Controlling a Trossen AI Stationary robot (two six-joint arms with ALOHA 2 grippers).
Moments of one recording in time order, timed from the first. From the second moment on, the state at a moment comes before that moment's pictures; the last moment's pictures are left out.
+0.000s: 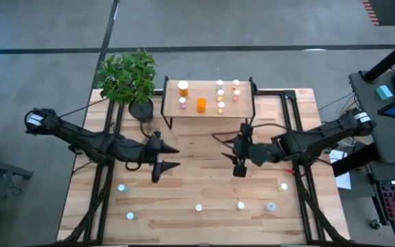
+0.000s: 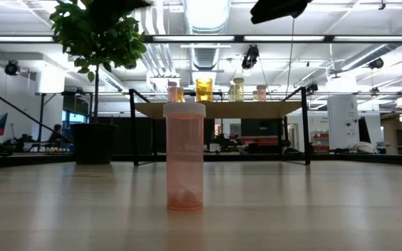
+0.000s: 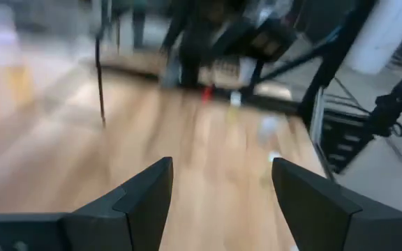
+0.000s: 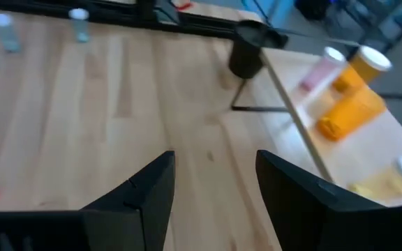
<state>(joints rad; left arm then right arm) -0.32 1.04 0.78 -0.04 -0.33 -0.39 0.31 1.29 1.07 -0.39 0.52 0.07</state>
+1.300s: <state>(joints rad) -0.52 1.52 1.02 -1.42 0.33 -1.31 0.37 1.15 0.91 -0.22 0.52 -0.11</state>
